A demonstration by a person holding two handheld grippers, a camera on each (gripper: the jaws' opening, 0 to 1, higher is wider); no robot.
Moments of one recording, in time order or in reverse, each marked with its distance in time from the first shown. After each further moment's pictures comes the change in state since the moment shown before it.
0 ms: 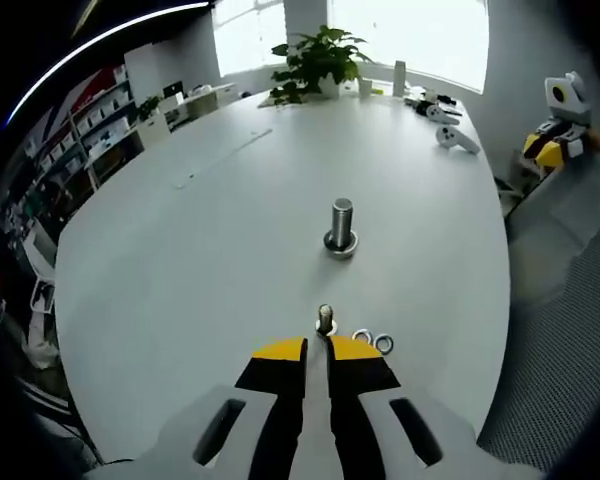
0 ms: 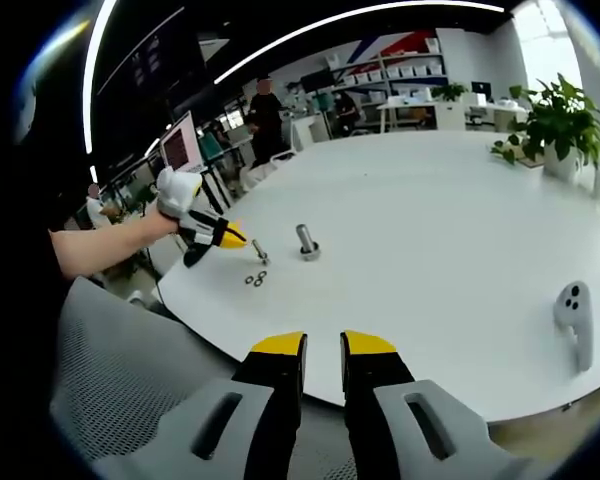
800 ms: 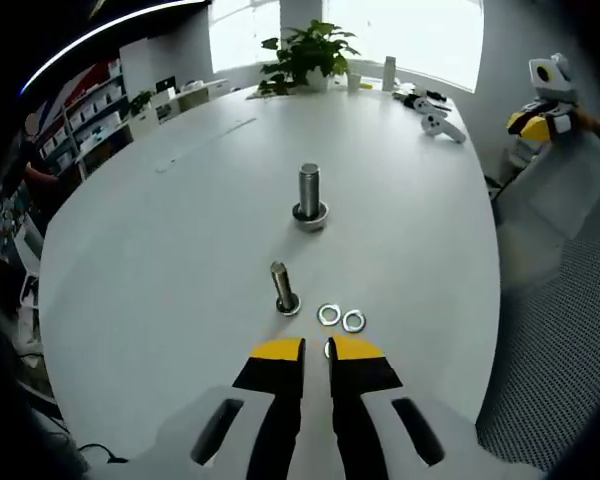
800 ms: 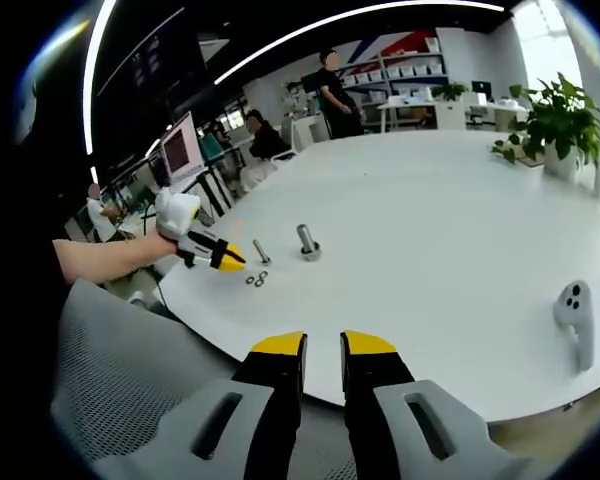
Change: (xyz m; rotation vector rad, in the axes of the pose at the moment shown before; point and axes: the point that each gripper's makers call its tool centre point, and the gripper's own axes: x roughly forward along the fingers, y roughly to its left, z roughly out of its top) left arm 0.015 -0.029 -0.030 0.011 0.027 -0.060; right arm 0.000 0.000 0.001 0.006 -0.002 0.003
